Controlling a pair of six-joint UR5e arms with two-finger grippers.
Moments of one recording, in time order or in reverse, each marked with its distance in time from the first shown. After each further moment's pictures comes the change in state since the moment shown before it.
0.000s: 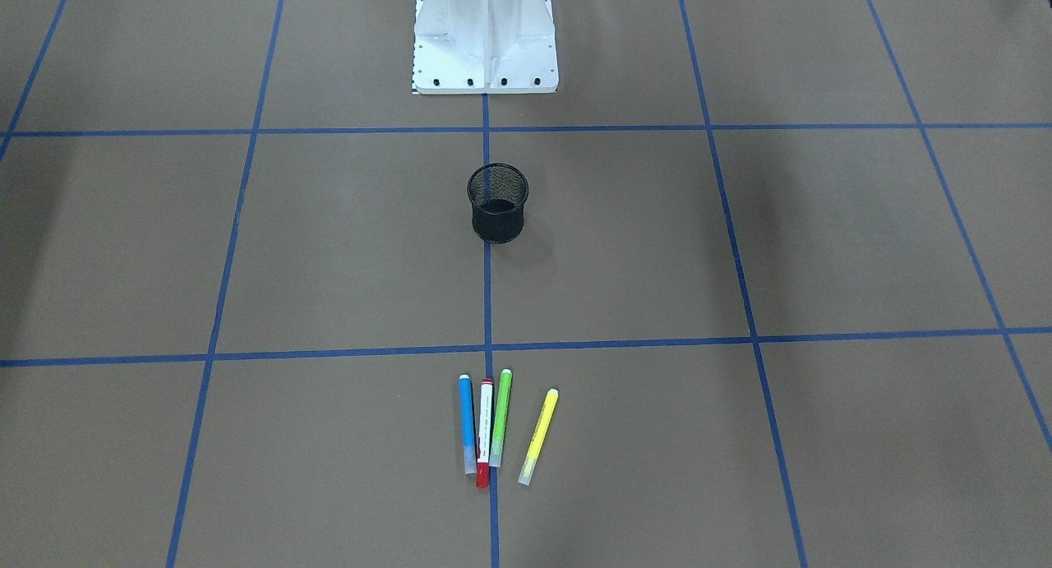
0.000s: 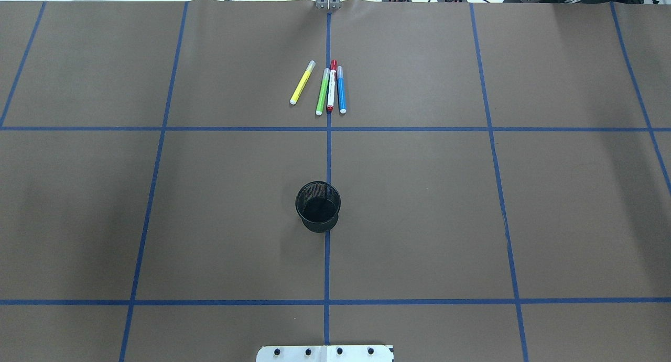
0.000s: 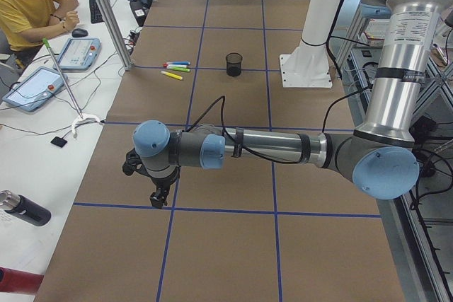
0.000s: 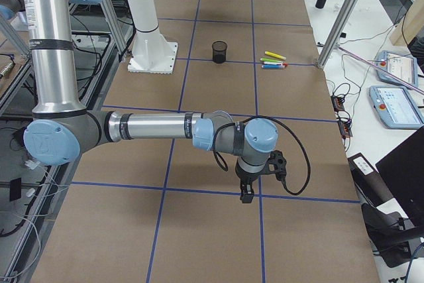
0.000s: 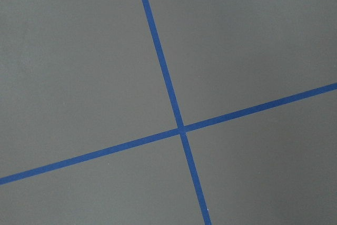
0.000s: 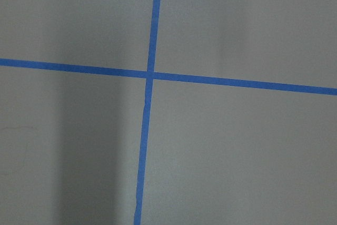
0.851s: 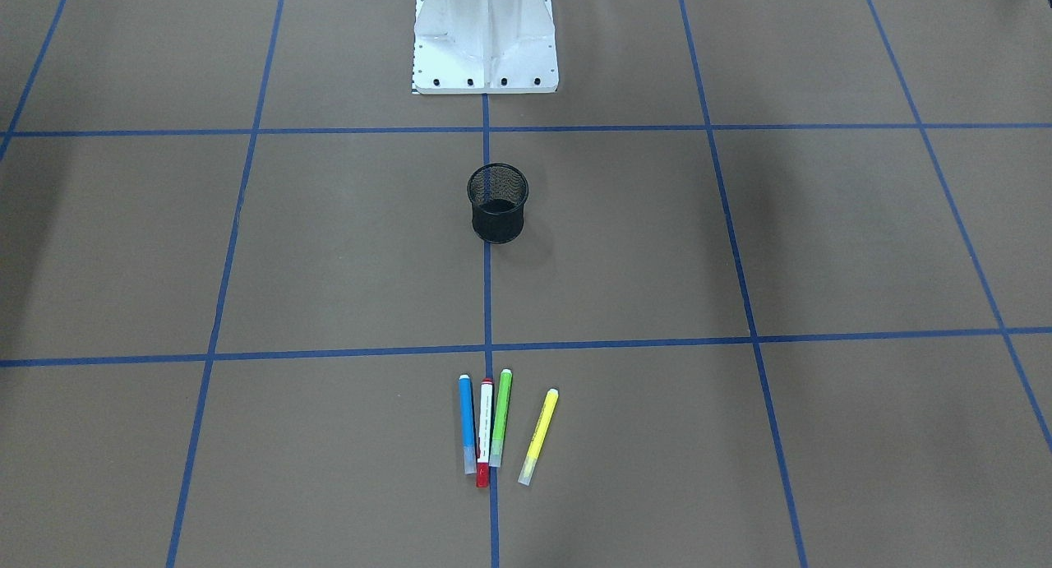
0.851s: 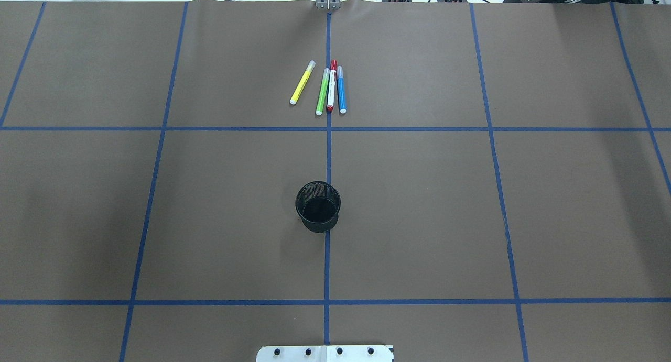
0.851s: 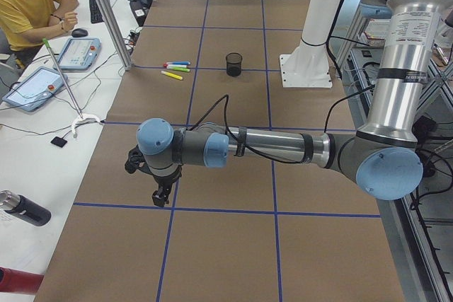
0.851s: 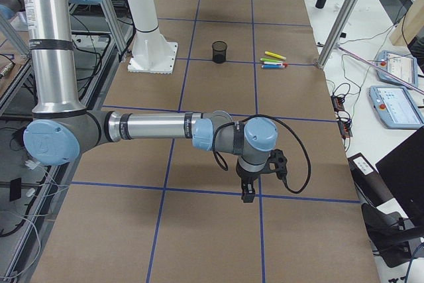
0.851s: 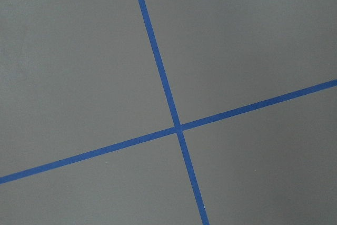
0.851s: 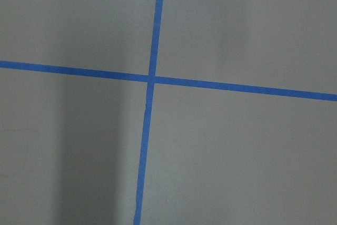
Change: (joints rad) left arm -0.001 0.026 -0.041 0.000 0.000 0.000; right arm 0.000 -0.001 0.001 0.020 0.000 0.001
